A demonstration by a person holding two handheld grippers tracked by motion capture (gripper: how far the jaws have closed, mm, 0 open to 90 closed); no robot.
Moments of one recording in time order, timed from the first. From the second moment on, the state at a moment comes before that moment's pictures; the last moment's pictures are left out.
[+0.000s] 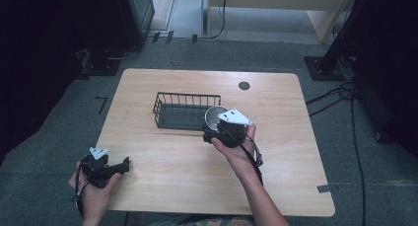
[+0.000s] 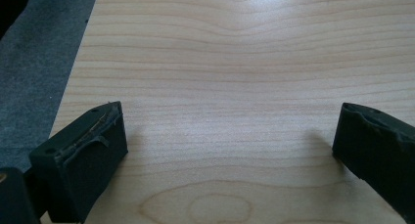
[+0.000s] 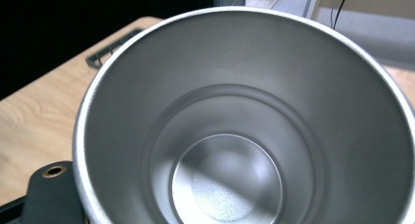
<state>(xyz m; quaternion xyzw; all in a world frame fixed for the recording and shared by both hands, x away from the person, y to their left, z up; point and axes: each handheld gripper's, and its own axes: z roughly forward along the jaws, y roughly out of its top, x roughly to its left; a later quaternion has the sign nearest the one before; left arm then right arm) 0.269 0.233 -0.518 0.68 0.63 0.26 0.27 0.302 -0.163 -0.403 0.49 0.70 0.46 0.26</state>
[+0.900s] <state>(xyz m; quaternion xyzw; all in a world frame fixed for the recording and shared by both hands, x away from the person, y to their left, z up) 0.269 0.233 -0.518 0.68 0.63 0.26 0.27 0.370 -0.124 -0.385 0.49 0.69 0.46 0.26</state>
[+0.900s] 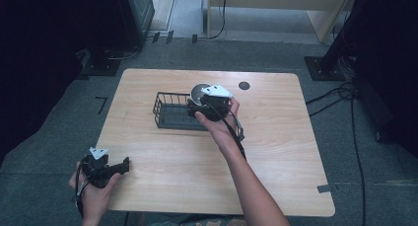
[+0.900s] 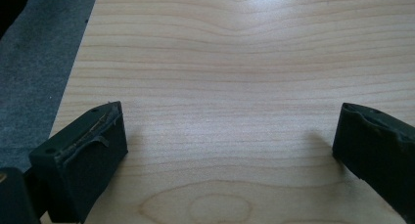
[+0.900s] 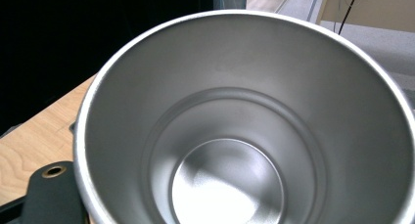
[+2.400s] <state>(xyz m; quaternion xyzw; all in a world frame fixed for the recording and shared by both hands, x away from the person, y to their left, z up) 0.269 0.233 -0.518 0.68 0.63 0.26 0.27 0.419 -0.105 -0.435 0.52 0.74 0.37 0.22</state>
